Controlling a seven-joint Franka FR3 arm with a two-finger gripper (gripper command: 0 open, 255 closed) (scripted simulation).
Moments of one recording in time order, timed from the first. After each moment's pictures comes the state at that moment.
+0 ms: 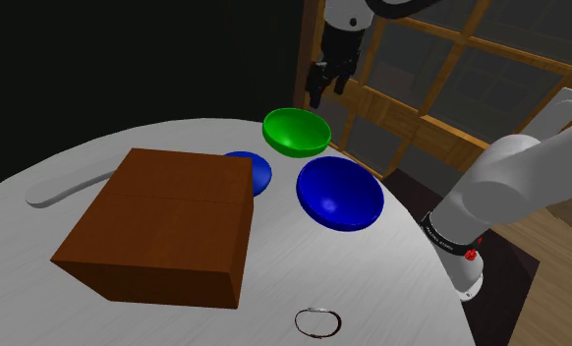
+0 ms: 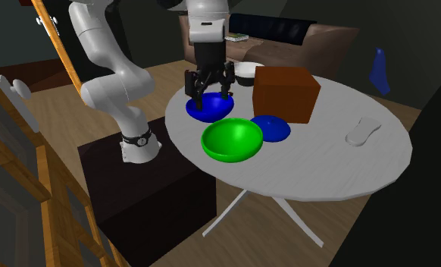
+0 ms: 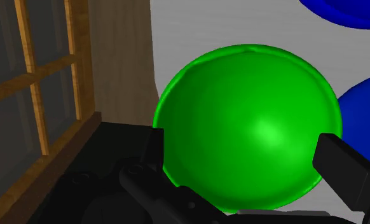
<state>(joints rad) 0.07 -0.55 0.29 -2.34 0.12 1.85 0.20</state>
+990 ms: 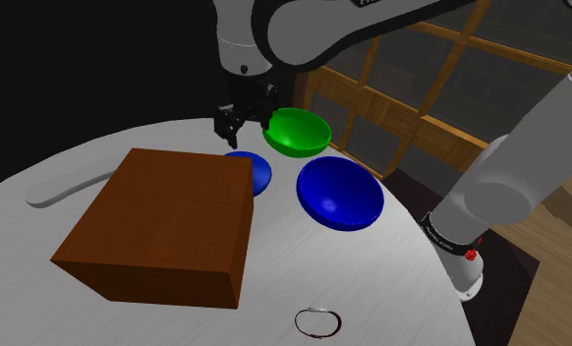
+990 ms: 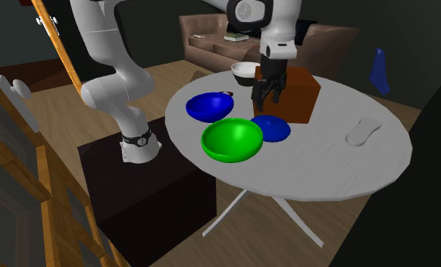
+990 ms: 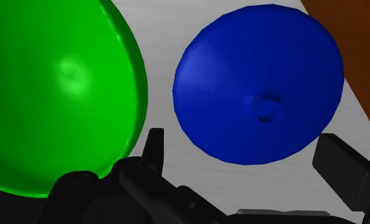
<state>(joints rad) 0.11 -0.07 0.59 -2.02 -0.02 1.98 0.60</state>
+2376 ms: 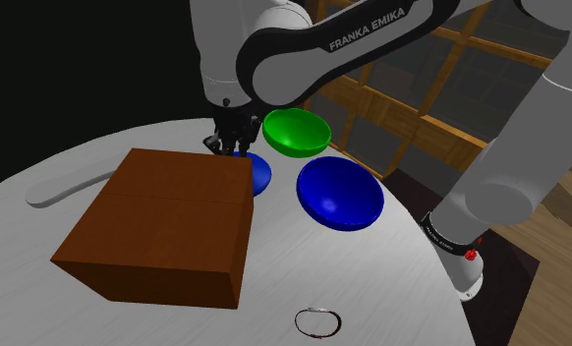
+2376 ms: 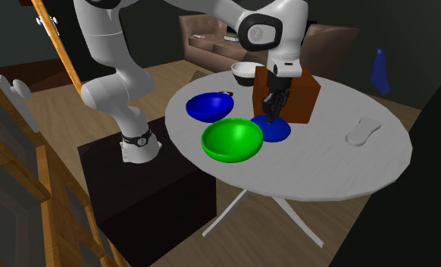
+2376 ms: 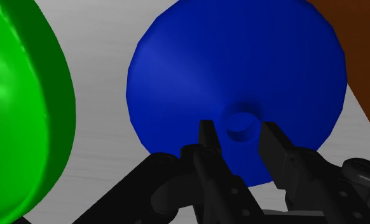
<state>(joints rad) 0.14 0.07 0.62 -2.01 -0.11 2.08 0.71</state>
